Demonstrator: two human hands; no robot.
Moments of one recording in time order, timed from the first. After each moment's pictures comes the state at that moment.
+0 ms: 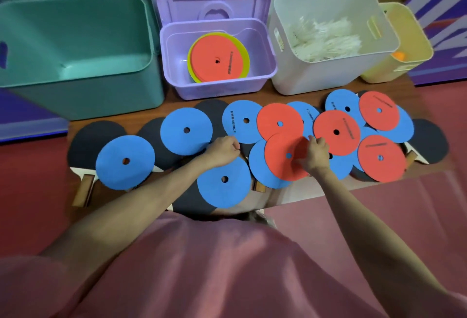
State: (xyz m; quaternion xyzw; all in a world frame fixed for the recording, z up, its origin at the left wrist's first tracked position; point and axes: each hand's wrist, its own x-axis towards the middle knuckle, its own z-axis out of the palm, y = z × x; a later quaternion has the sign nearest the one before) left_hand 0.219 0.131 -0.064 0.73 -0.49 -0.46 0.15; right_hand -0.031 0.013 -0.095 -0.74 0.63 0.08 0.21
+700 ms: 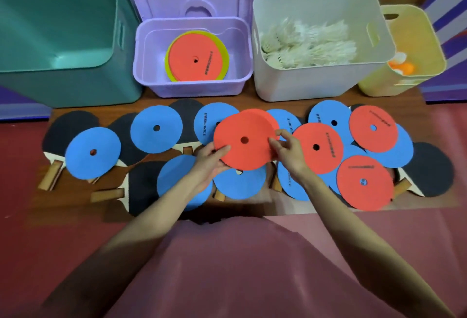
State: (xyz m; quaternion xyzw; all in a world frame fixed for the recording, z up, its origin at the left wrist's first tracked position) left_hand 0.115 0.101 -0.058 0.59 -0.03 -0.57 0.57; right_hand -0.040 -0.039 -0.066 -0.58 0.48 -0.16 0.64
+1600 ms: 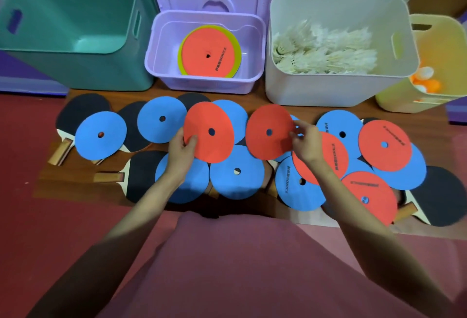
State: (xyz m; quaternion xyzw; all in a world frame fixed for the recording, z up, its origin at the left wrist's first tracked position) left_hand 0.135 0.117 -0.041 0.79 -0.11 -0.29 0.54; right_hand -0.042 -0.105 -0.066 -0.77 0.47 -0.12 0.41
